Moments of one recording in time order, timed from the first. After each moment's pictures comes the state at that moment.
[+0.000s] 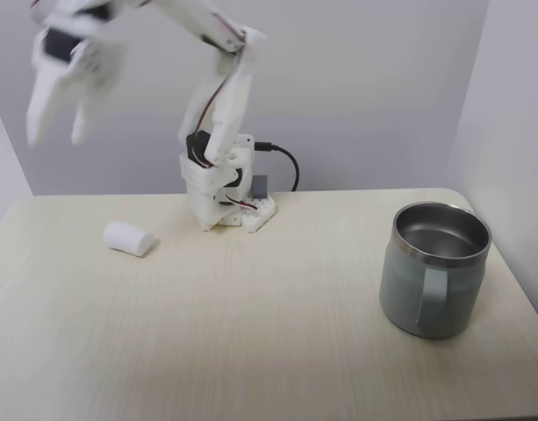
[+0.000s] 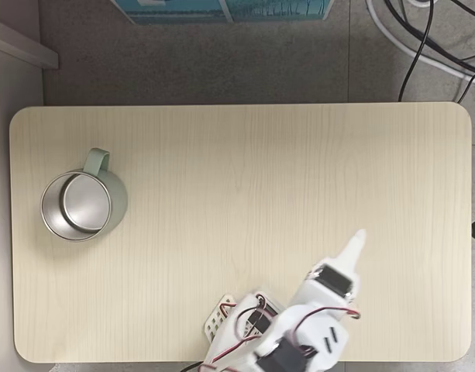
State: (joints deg) arm 48.2 66.3 99.5 102.8 -24.7
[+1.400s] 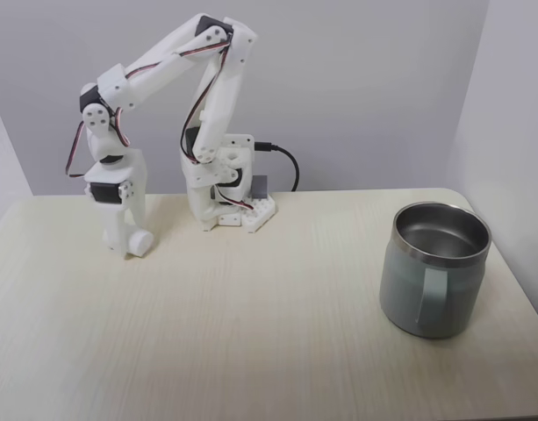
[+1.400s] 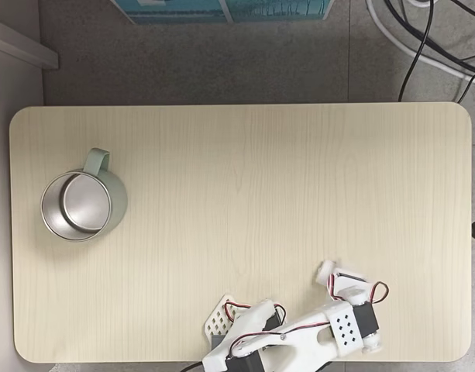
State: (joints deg) arm 65.7 67.0 36.8 64.9 -54.6
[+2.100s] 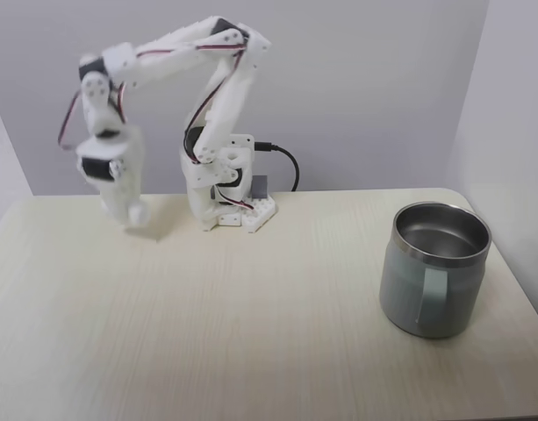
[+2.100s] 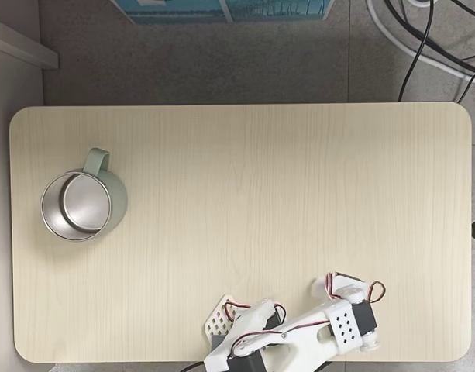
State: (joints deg) arm 63.0 55.9 45.8 79.6 -44.6
